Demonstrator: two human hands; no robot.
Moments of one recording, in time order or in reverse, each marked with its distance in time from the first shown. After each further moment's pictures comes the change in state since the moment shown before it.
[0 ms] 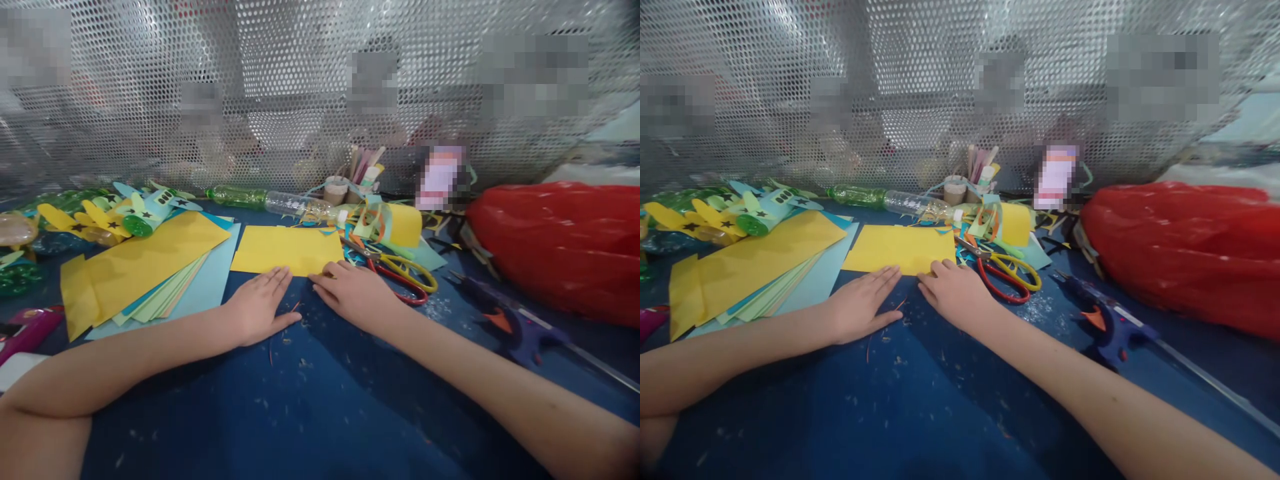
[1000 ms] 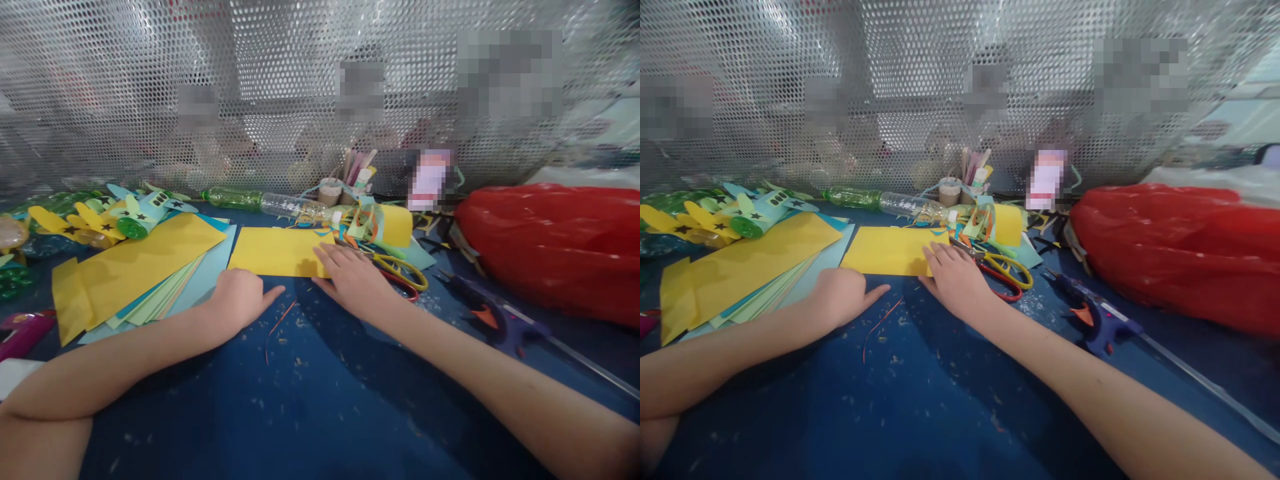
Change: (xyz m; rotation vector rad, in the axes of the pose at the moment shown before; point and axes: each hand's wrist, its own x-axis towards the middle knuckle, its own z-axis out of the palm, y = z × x) left_hand 0.002 -0.003 -0.023 0.119 0.065 -0.371; right_hand 0.003 0.012 0.009 0.007 0.171 0.101
